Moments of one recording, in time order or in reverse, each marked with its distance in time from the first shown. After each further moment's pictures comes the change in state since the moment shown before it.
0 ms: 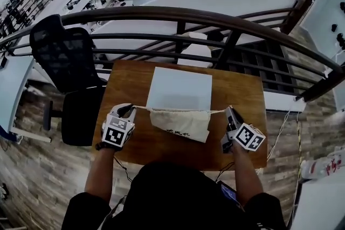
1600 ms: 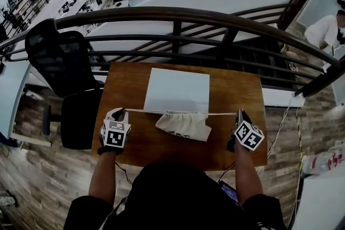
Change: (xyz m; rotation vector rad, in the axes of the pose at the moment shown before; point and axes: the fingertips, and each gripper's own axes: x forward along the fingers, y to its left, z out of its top) left arm 0.014 0.030 -0.037 -0.059 0.070 0.155; right arm -0.024 -0.088 0.007 -0.154 -0.013 -0.426
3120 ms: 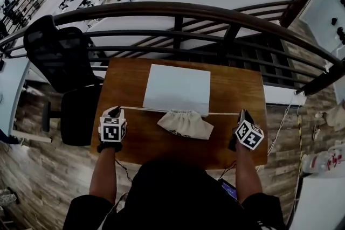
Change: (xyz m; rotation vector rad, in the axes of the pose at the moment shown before) left arm 0.012 0.015 -0.025 -0.175 0.062 0.037; right arm 0.005 -0.030 -0.010 -0.042 0.028 -0.078
